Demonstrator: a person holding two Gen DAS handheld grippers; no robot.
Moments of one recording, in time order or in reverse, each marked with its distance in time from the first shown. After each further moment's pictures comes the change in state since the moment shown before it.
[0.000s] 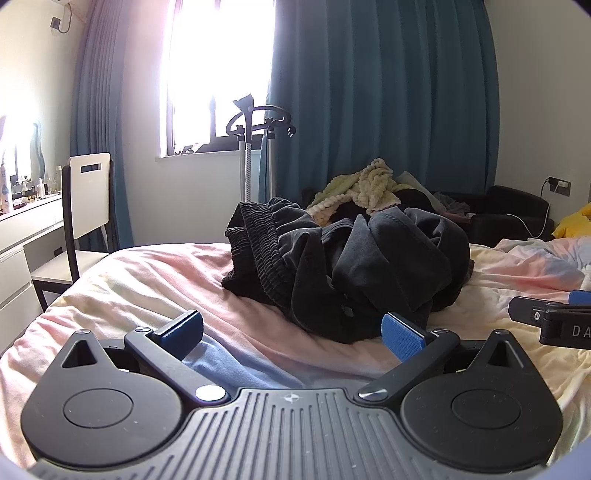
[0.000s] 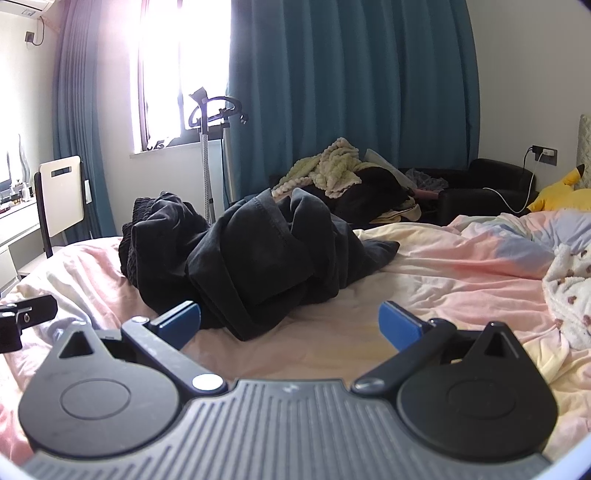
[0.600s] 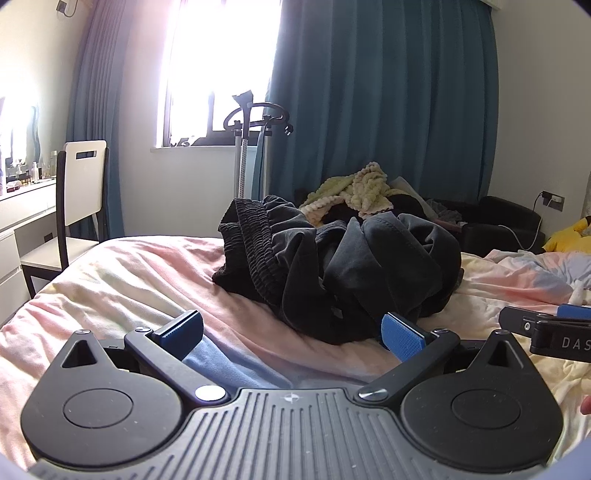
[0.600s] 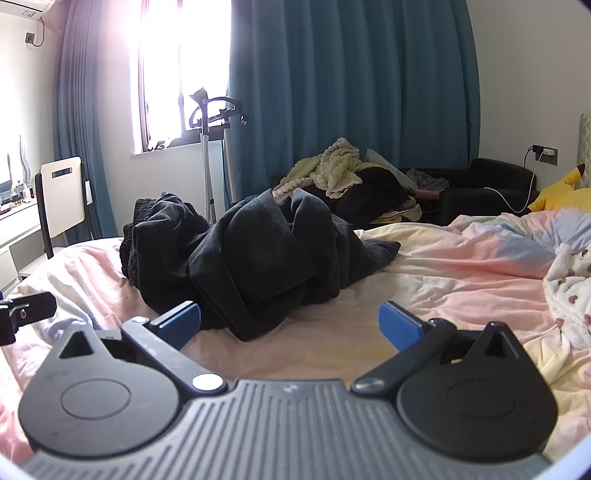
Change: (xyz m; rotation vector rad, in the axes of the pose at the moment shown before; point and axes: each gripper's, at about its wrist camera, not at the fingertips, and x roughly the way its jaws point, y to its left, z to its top) left arm 0.001 0.009 0.001 -0.059 0.007 -0.048; right arm 0.000 0.000 0.001 0.006 -0.002 0.005
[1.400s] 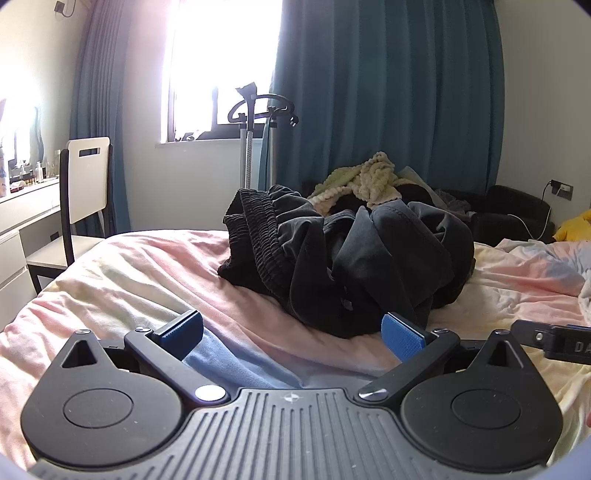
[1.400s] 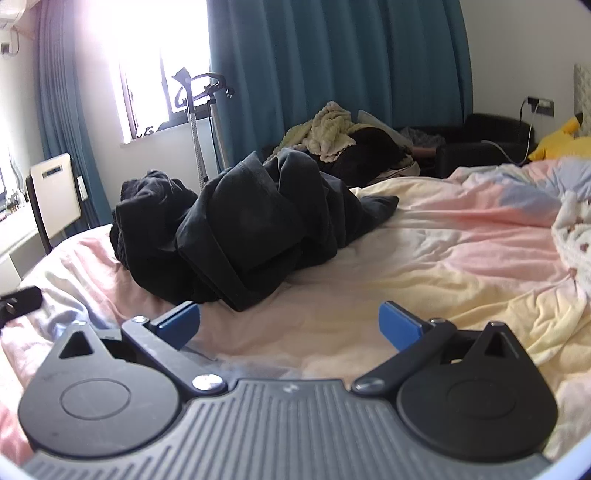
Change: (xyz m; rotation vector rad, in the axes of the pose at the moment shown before) left arm 0.019 -0.002 -0.002 0.019 0.031 0.039; right arm 0.019 -0.017 -0.017 0.120 0.093 0.016
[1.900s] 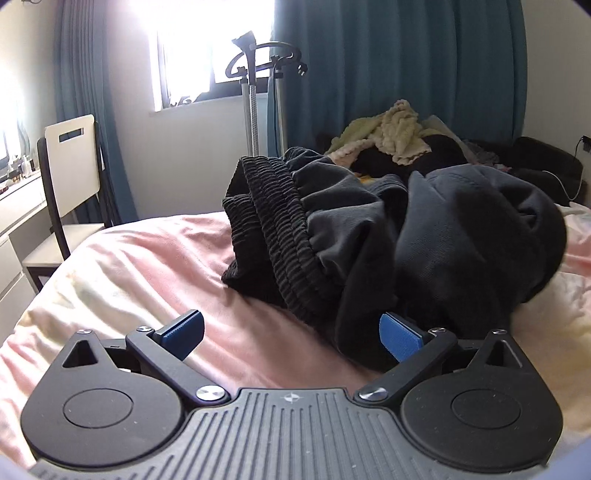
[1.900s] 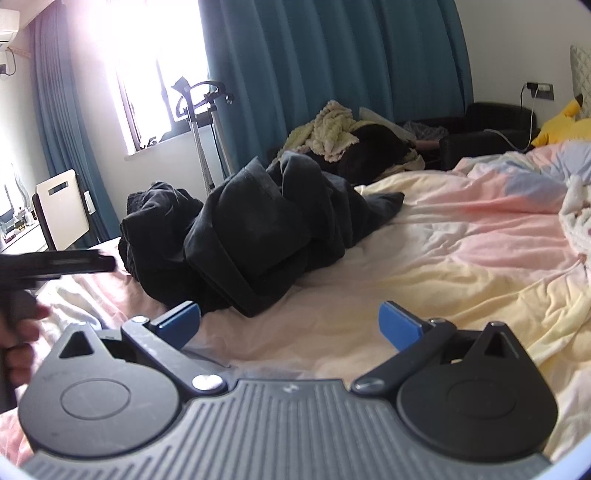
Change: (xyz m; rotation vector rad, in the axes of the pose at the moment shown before) left arm 0.156 0.006 0.041 0.075 0.153 0.057; right arm 0.007 -0.002 0.001 0.040 0.023 0.031
